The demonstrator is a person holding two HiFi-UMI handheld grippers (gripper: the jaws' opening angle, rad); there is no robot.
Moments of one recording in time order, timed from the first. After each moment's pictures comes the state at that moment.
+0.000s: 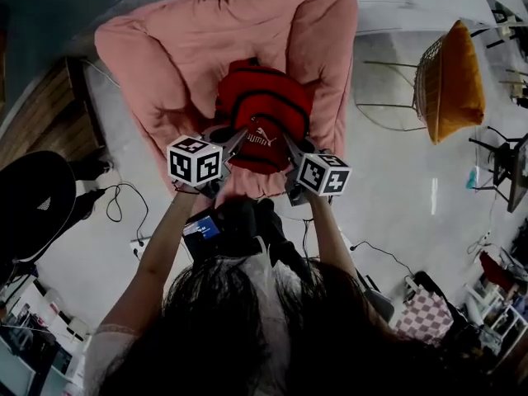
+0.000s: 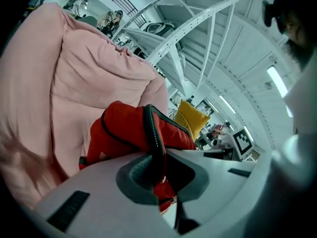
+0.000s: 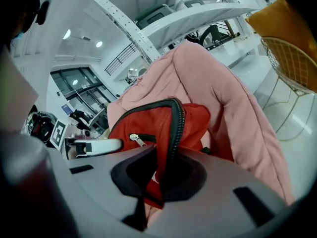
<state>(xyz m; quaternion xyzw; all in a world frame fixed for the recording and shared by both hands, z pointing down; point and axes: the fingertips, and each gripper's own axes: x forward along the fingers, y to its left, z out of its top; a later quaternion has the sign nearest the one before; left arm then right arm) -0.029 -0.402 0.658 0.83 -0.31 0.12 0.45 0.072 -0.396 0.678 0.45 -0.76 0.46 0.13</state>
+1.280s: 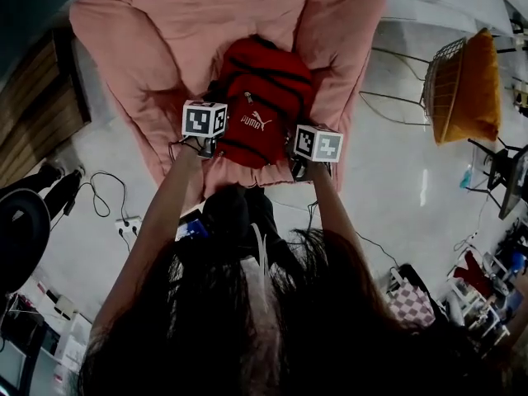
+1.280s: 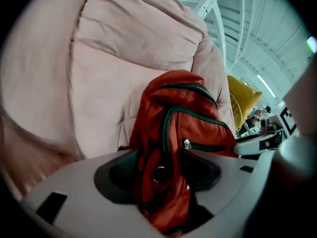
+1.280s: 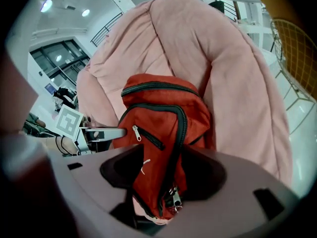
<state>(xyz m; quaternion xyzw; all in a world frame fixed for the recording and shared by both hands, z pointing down) -0.072 -0.437 0.846 0.74 -0.43 0.27 0.45 0.102 -0.394 0.813 0.42 -0.70 0.50 0.29</state>
